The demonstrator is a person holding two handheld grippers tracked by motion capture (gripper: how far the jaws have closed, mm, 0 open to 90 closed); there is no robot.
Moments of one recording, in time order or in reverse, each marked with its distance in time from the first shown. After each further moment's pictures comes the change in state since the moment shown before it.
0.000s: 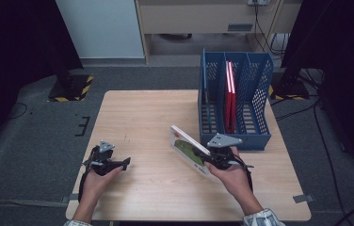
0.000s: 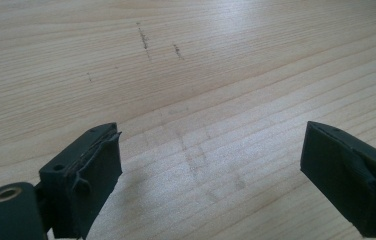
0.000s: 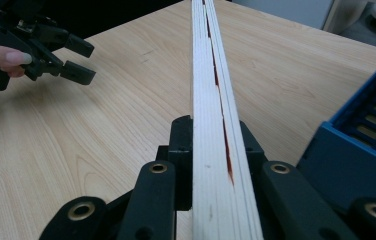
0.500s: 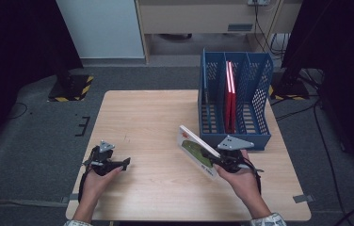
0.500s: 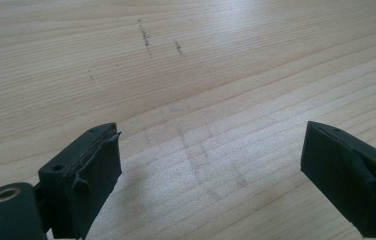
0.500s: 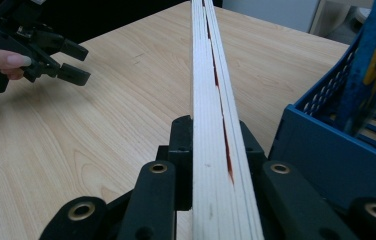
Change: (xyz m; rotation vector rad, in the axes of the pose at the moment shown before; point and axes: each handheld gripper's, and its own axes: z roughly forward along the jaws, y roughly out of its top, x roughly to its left) left arm 0.000 -0.001 0.001 0.007 0.003 -0.001; right arm -0.006 -0.008 -0.025 -0.025 -0.029 0.019
